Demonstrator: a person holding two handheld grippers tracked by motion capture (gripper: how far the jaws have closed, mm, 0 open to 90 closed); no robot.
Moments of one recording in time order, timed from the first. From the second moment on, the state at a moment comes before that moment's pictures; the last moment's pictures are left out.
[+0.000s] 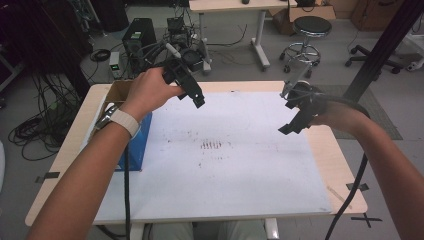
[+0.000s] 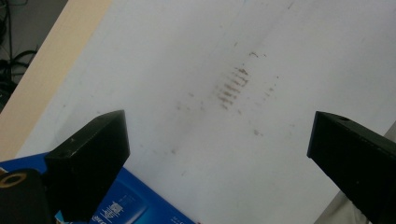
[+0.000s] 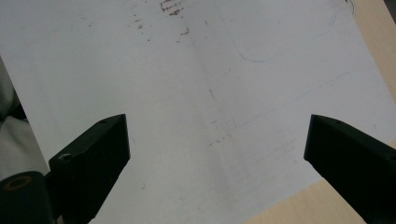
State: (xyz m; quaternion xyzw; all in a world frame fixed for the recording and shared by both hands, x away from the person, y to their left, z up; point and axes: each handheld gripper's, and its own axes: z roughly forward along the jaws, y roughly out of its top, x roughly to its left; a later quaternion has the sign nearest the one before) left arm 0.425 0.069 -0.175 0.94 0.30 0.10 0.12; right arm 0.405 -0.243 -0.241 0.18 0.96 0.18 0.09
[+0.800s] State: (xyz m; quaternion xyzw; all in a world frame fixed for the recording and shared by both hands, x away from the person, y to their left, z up) left arm 0.434 0.059 -0.192 0.96 0.22 0.08 0.13; right arm 0.417 -0.240 -0.243 0.17 0.96 0.18 0.08
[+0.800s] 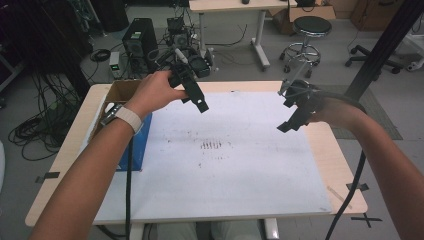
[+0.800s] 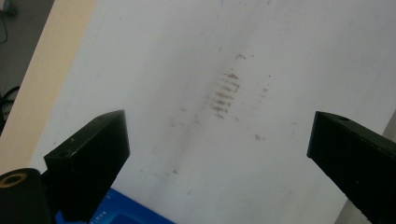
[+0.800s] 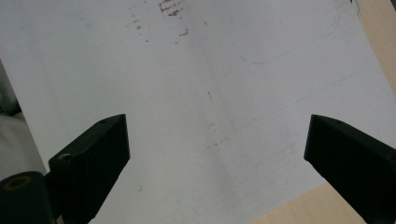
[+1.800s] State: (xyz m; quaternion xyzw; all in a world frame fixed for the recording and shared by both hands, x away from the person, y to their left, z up) left arm 0.435 0.055 -0.196 0.97 0.21 0.08 0.12; right arm 0.421 -0.239 -0.249 0.17 0.97 0.18 0.07
